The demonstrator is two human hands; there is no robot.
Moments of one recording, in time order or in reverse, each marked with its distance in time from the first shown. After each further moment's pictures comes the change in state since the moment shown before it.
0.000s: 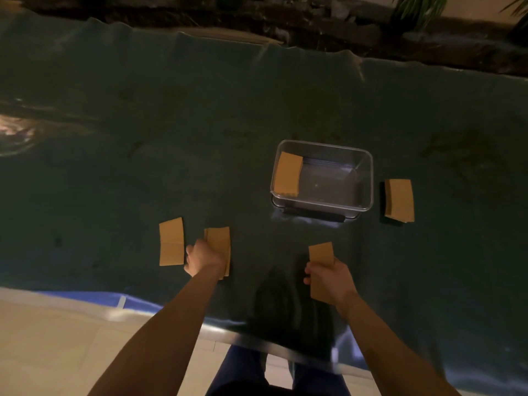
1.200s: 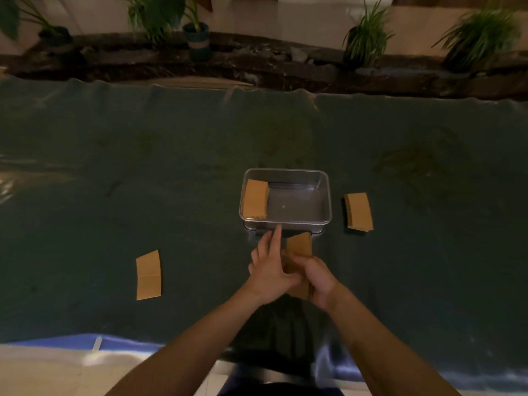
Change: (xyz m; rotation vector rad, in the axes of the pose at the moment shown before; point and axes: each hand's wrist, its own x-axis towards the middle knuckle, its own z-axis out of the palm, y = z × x) left_hand -0.163 0.093 0.022 0.038 -0.470 0.903; right_hand -0.029 -0.051 -0.030 0.283 -0.251 0.022
